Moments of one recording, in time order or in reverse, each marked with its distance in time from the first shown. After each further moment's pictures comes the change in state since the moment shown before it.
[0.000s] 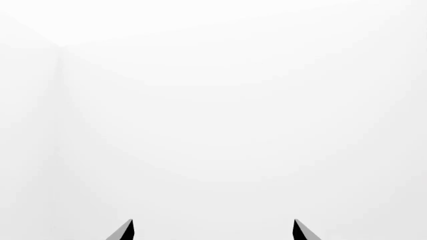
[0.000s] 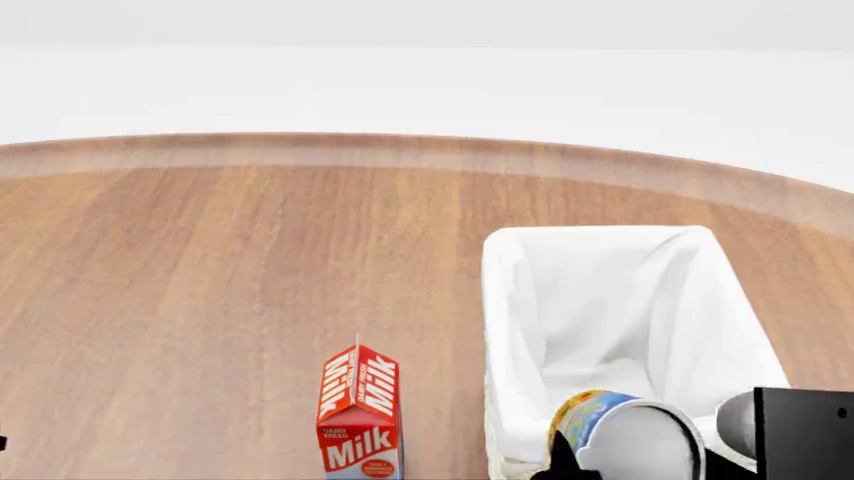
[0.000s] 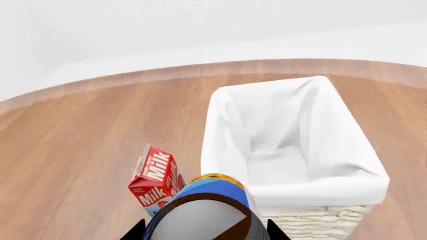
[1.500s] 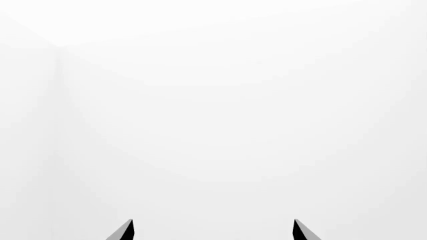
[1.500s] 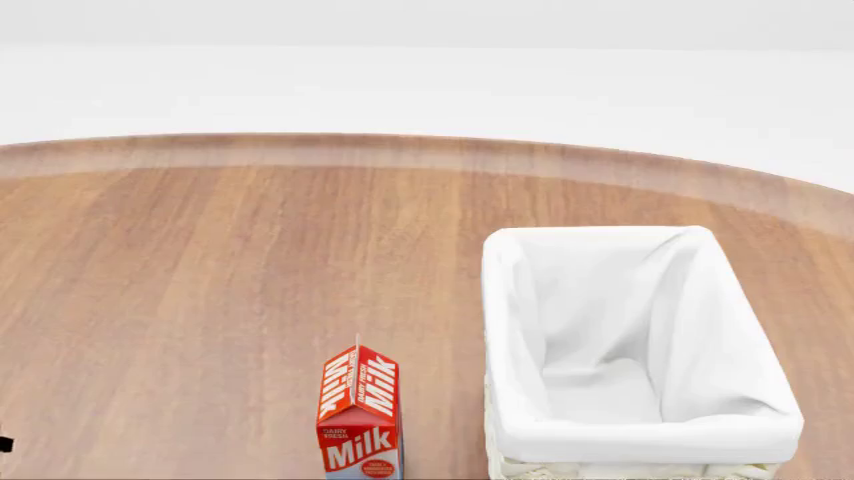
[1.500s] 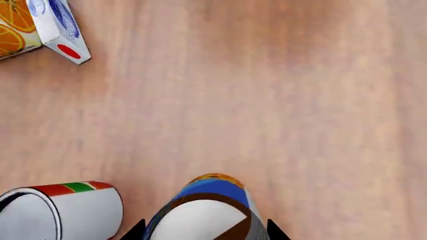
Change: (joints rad) left arm 0.012 0.037 -0.022 0.005 0.014 -0.029 0.031; right arm -0.616 -0.260 -0.245 0.402 -0.557 0.075 -0.312
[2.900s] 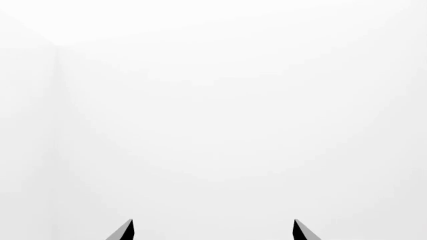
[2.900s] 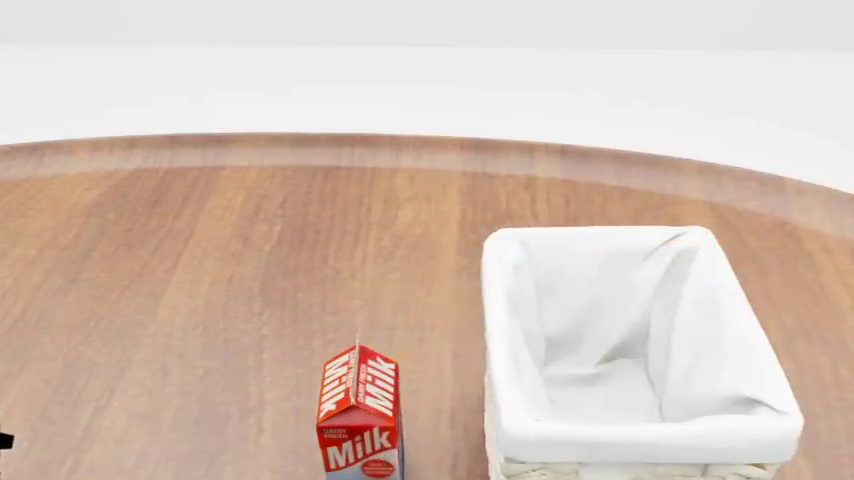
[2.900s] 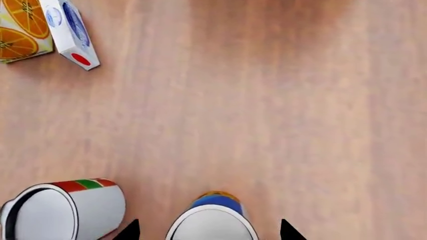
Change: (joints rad) left arm 0.011 0.044 -0.050 0.009 0.001 -0.045 0.044; right arm 0.047 0.061 0.043 -0.096 0.115 0.098 0.095
